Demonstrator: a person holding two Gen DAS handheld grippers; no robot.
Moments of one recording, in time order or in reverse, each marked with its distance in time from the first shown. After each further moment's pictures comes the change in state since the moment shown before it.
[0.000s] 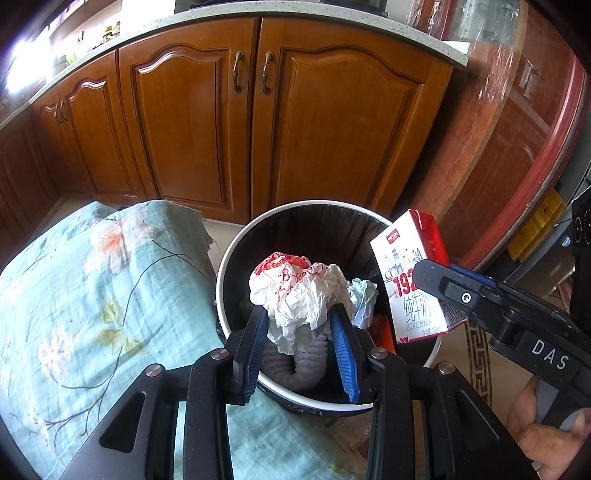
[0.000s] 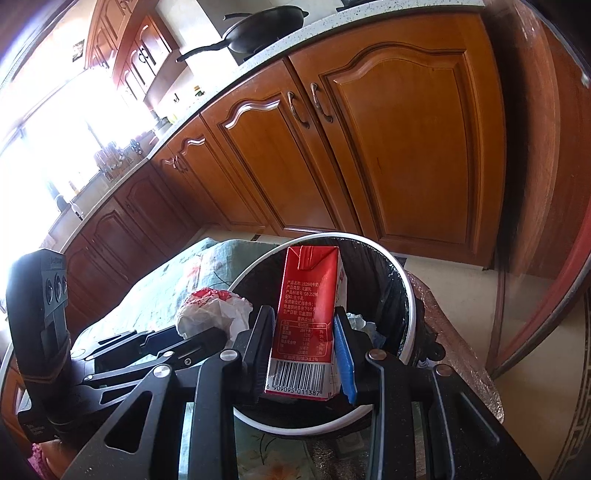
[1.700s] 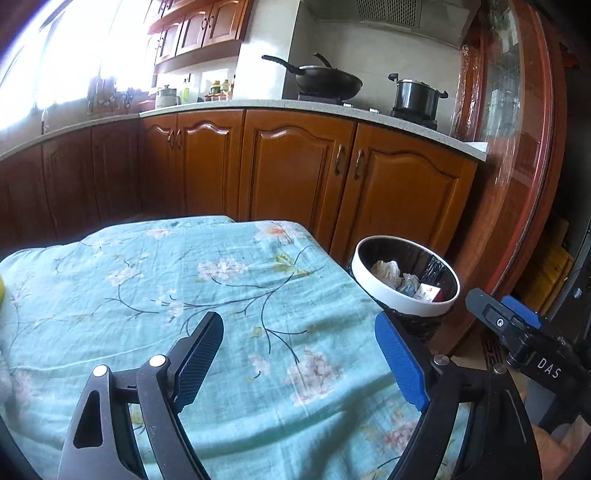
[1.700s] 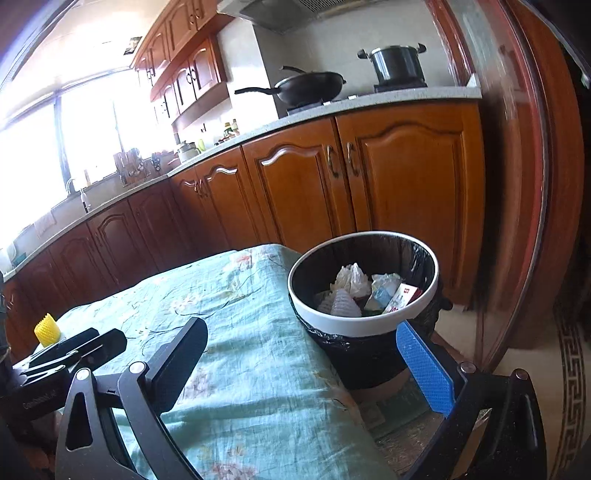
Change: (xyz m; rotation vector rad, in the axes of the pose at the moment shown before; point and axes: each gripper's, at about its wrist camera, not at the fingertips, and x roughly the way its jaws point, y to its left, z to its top) left arm -0.202 0.047 -0.208 -0.168 -0.413 0.183; right arm -0.081 0.111 -0.131 -0.174 -0.297 -0.101
